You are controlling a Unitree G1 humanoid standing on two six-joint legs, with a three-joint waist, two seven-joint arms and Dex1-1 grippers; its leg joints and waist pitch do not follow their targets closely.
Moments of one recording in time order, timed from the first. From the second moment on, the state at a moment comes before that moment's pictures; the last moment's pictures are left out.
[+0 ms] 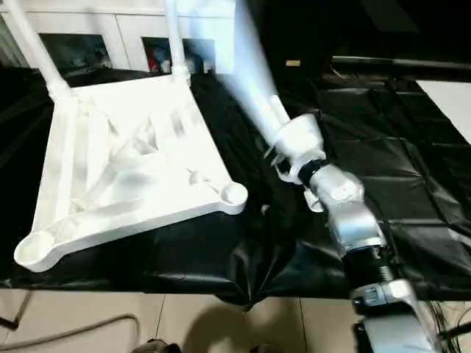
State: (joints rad) left arm -0.79 0.55 0.43 0.34 -0.56 0.46 -0.71; right arm -0.55 -0.32 0.03 0.35 0.31 0.13 0.50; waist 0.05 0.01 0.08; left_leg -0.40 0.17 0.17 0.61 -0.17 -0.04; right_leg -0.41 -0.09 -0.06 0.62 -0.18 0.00
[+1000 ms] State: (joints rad) left arm -0.76 0.24 0.07 0.04 -0.83 0.93 -0.78; right arm -0.55 -0.42 0.08 0.16 0.72 0.70 1.04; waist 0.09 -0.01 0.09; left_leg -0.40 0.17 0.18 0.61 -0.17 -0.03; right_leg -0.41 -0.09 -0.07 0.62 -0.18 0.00
